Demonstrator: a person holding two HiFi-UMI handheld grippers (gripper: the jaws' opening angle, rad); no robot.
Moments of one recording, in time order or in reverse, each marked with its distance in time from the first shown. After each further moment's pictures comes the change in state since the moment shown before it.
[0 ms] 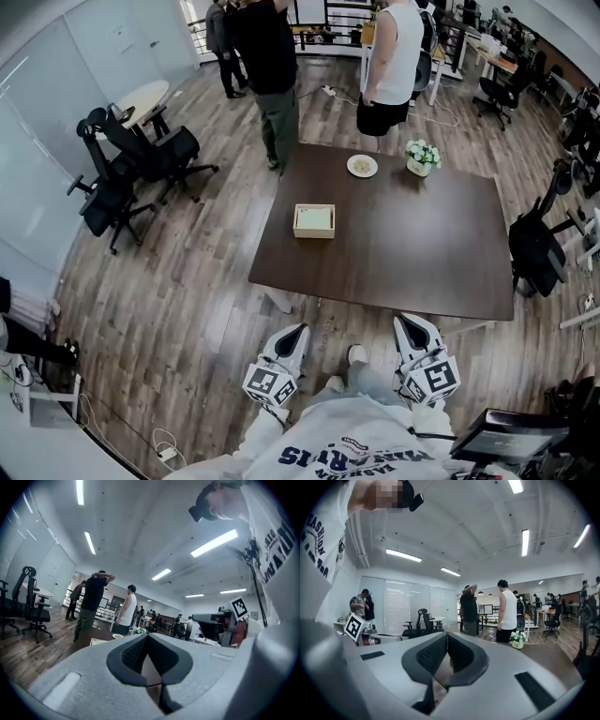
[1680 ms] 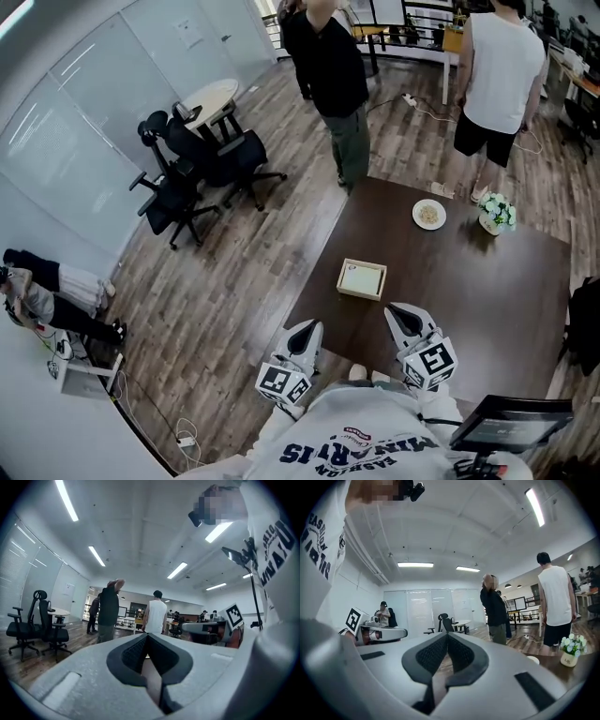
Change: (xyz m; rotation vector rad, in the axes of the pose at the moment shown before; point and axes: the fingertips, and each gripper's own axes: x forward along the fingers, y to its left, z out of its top) left arm 0.189 0.149 0.093 0.113 -0.018 0.282; right arm 0.293 -0.113 0.026 0.075 -0.034 0.395
